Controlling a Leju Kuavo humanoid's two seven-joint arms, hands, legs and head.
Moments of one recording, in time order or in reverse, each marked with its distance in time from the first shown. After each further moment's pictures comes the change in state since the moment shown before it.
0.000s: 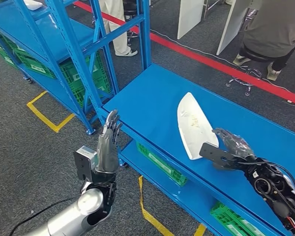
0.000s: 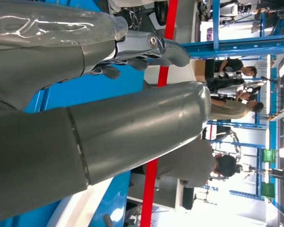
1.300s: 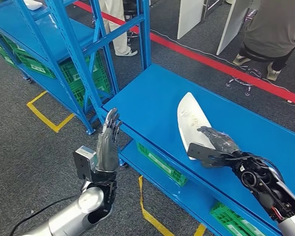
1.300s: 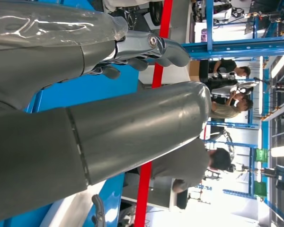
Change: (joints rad) left arm -0.012 -0.003 0.000 0.011 0.016 -0.016 -0.033; right arm -0.057 0.114 0.049 0.106 0.003 0.034 -0.087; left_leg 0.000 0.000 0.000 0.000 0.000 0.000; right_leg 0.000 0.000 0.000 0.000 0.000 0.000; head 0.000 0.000
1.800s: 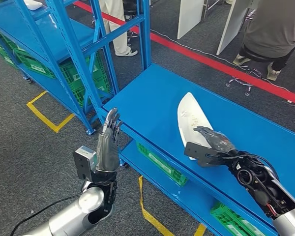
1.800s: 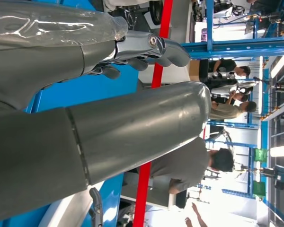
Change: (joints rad) left arm 0.000 -0.003 0.000 0.000 0.005 -0.002 -0.004; right arm -0.015 0.041 0.003 0.058 -0.009 -0.004 -0.030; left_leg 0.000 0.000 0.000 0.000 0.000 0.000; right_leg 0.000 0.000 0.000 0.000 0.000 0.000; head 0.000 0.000
